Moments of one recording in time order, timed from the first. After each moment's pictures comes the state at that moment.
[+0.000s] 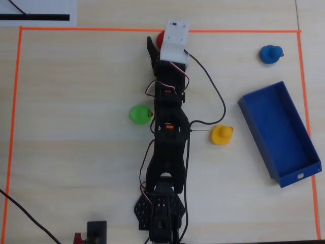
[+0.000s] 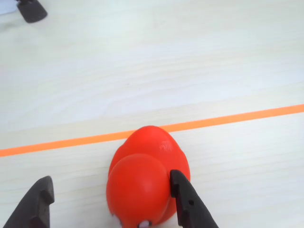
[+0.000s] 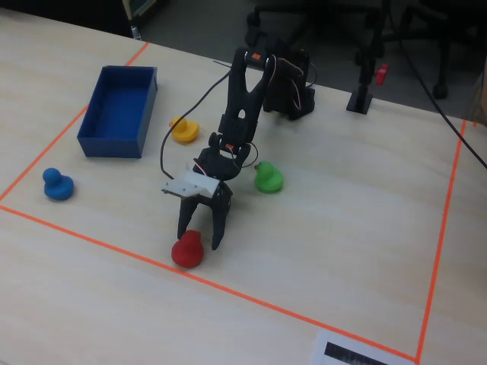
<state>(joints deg) 8.2 52.5 98.3 -31.1 -80.8</state>
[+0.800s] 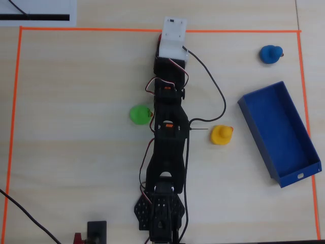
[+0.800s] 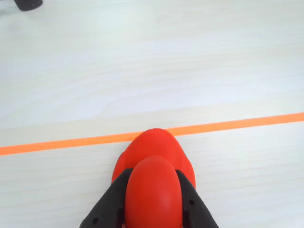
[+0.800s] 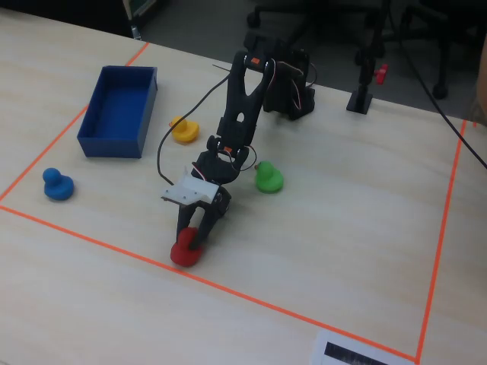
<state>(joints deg) 8.1 51.8 93.7 -23.9 -82.8</state>
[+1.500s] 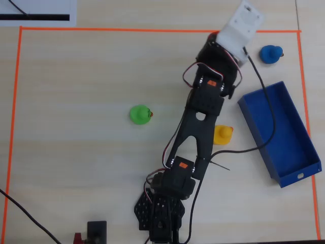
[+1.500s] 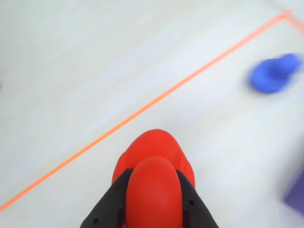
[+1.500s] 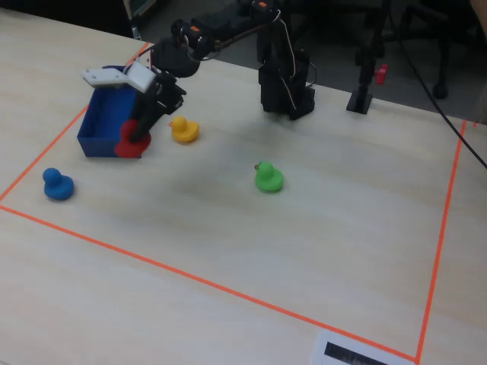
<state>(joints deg) 28.8 87.3 77.7 40.8 -69.7</state>
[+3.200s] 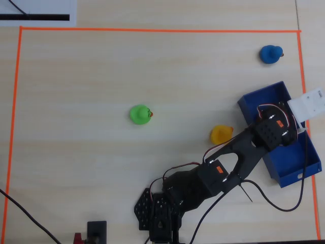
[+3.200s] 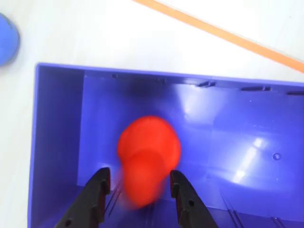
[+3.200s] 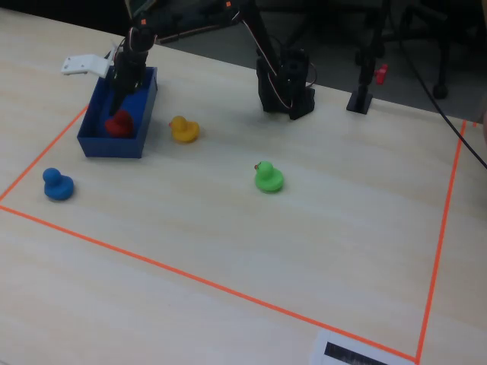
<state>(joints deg) 59.5 72.4 75.8 50.4 -77.6</state>
